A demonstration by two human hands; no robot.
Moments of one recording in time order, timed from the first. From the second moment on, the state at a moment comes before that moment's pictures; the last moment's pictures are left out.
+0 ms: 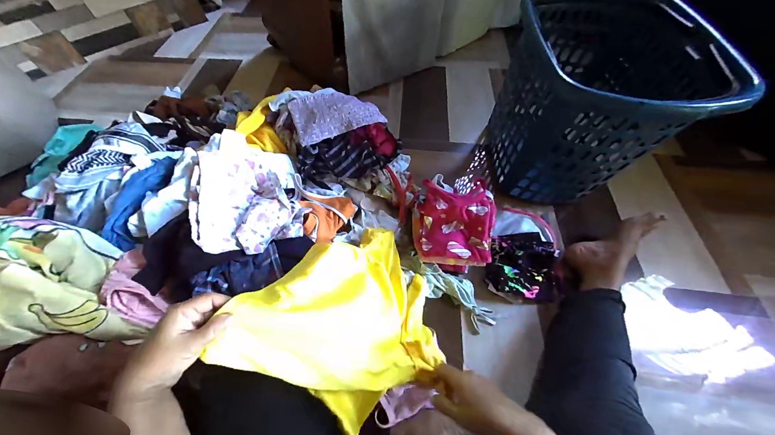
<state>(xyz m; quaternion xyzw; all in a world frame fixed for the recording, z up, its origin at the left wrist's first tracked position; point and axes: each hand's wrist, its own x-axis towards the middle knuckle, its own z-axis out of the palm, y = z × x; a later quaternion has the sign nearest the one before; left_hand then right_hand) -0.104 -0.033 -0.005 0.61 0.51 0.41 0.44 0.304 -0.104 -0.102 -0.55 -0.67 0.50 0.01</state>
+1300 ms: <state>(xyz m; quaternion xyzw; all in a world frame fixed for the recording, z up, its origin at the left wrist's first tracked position) -0.040 -0.006 0.127 0.65 0.16 0.64 0.36 0.334 -0.051 0.121 -0.34 -0.54 0.33 0.69</state>
